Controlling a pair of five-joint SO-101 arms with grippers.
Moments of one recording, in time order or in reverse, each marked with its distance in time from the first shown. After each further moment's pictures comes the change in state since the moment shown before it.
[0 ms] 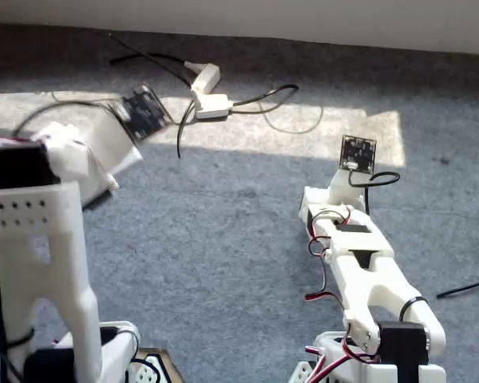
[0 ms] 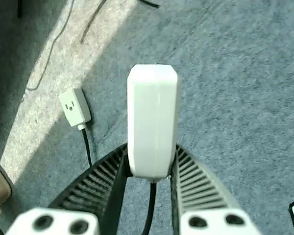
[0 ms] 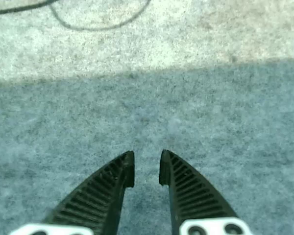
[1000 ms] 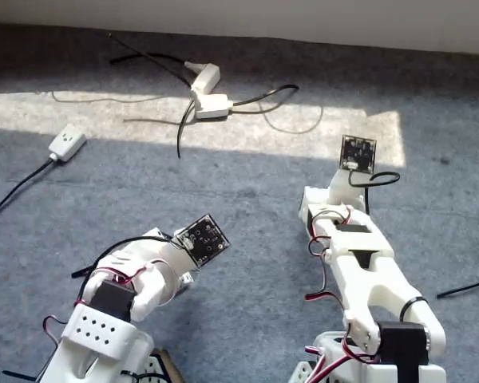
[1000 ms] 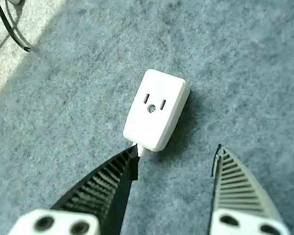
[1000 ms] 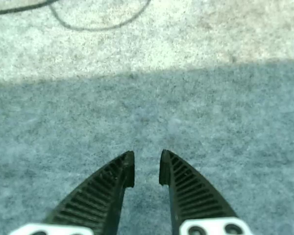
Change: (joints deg) left arm 24.3 -47.6 80.9 -44.1 22.9; right arm 0.0 0.0 0.0 0.0 0.0
